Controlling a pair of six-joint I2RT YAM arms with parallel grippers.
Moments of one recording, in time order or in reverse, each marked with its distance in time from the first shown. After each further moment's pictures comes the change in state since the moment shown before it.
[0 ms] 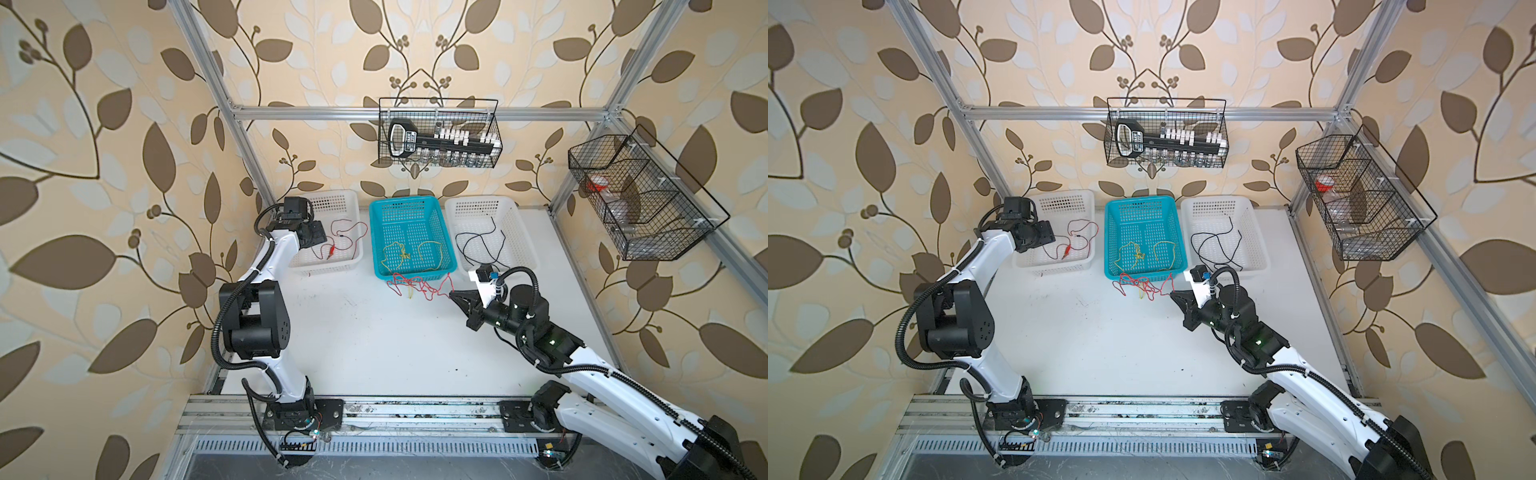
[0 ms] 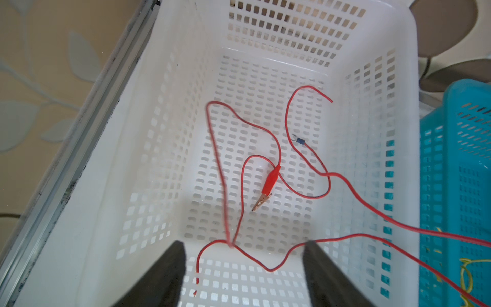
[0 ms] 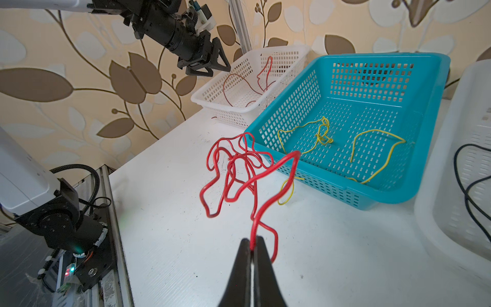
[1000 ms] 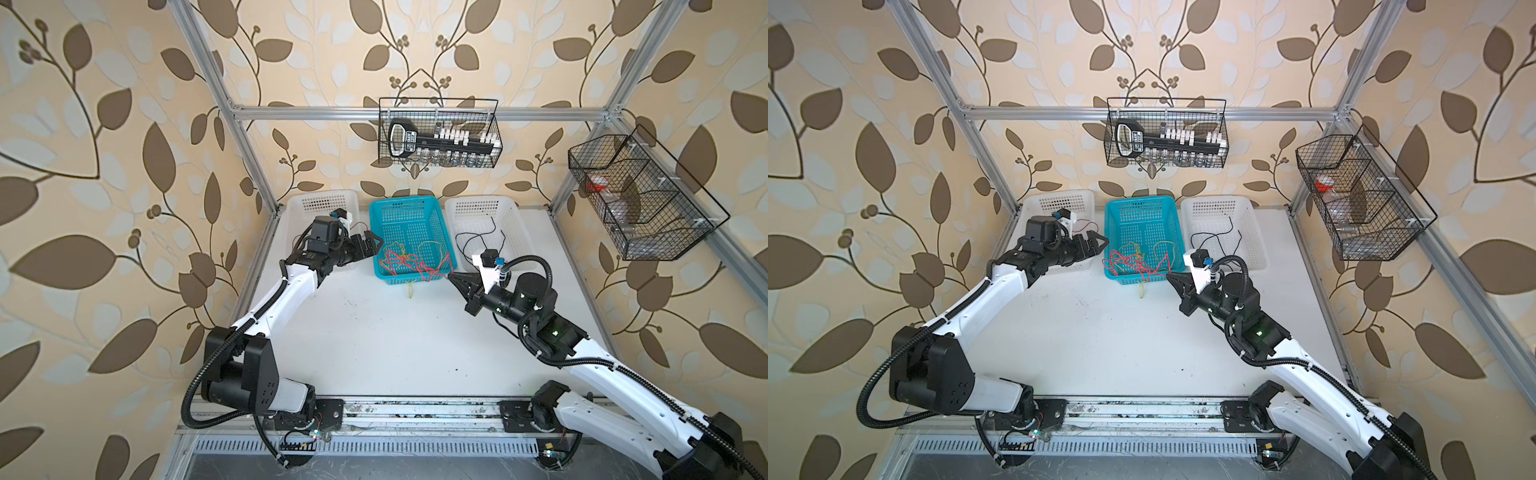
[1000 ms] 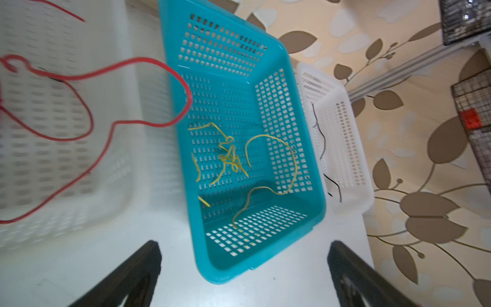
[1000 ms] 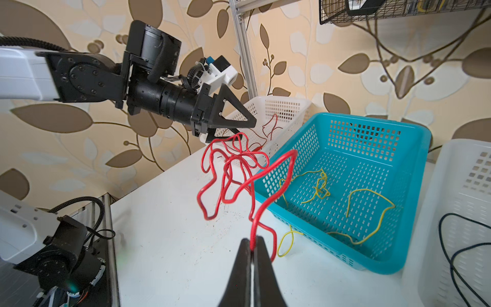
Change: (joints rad) left arm -0.301 -0.345 -0.362 0.324 0.452 -0.246; right arm 0.005 0.053 0.141 0.053 0.020 -0.035
